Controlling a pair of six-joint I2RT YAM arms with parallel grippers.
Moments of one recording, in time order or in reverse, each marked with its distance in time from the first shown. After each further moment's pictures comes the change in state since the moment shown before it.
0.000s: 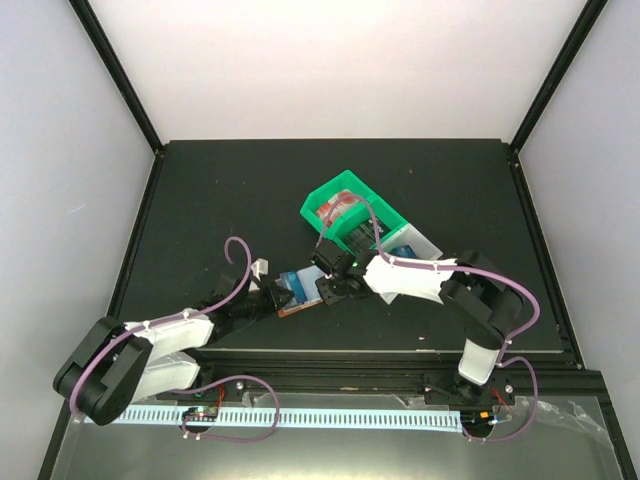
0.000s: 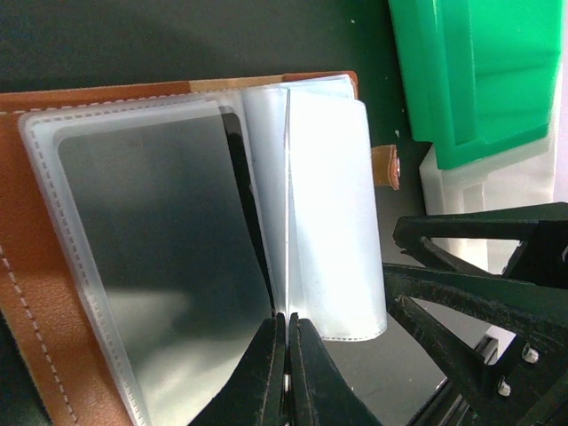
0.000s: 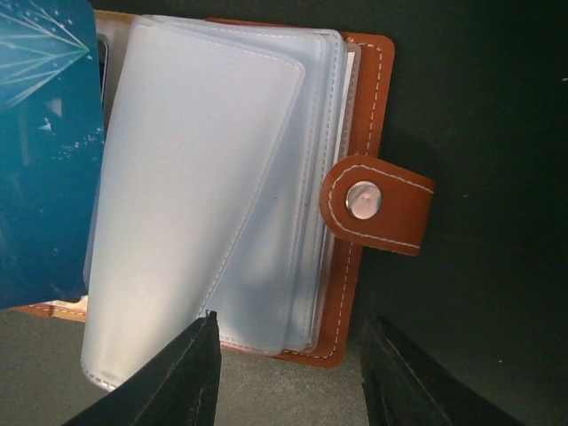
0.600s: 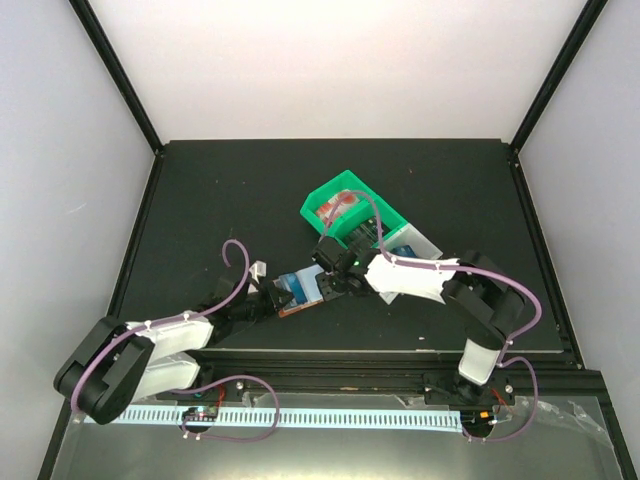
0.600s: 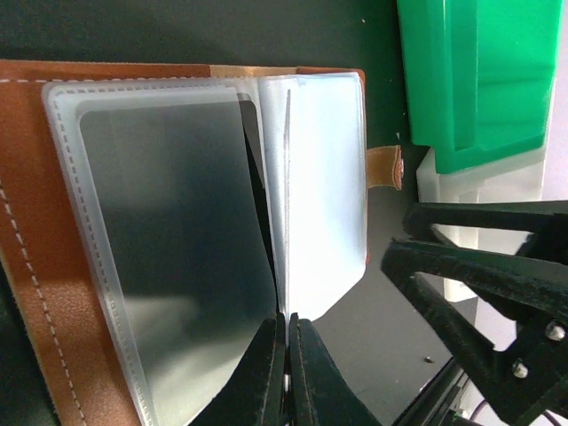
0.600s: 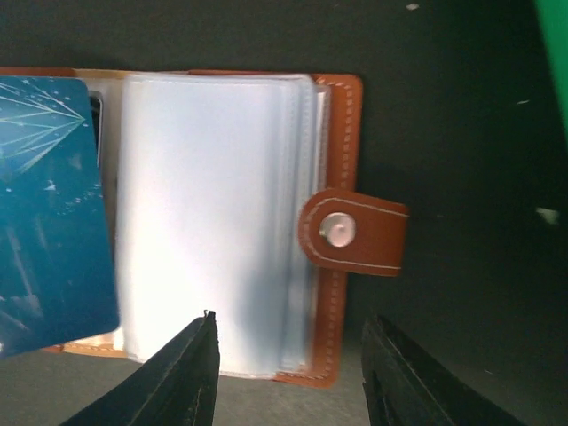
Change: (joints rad) left arm 0.005 0.006 -0.028 0.044 0.008 -0.071; right arm -0.008 -0.018 -0.001 0.016 0.053 0.061
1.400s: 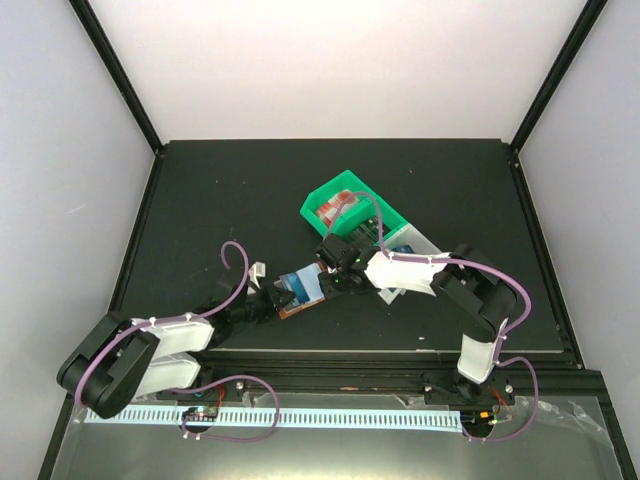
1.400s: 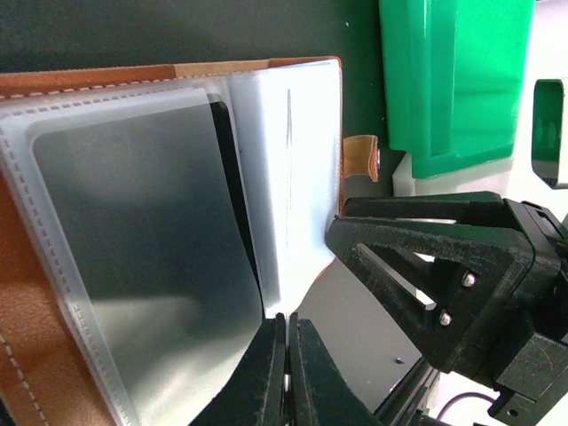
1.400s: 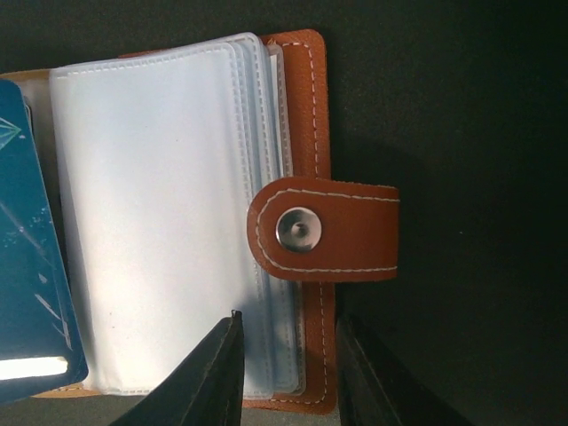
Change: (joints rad) left arm 0.001 0.036 -0.039 0.137 0.030 -0.077; right arm -0.053 0.068 -0.021 0.080 -0.136 0.008
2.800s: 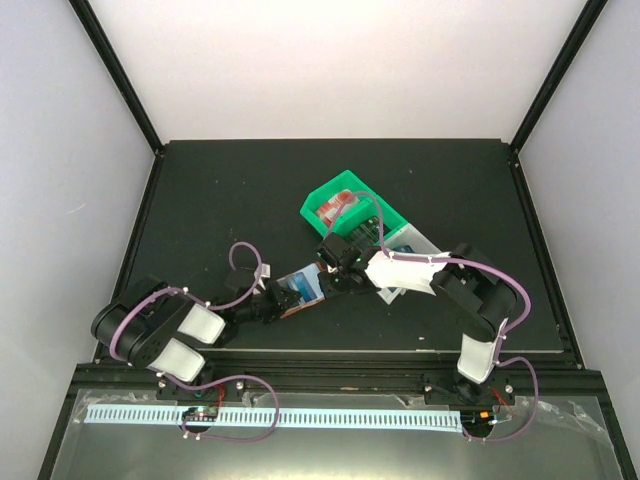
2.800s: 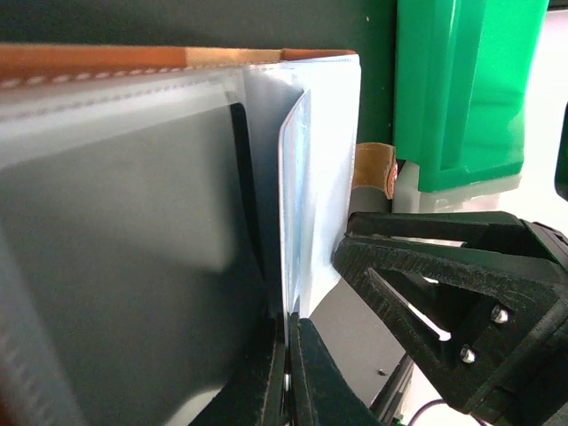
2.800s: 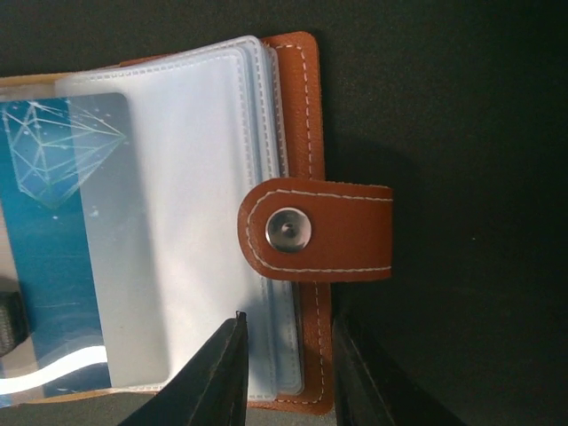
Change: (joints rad) left arm -0.016 0.288 -0.023 0.350 0.021 -0.101; right arm -0.006 0.003 -0.002 0.016 -0.030 0.005
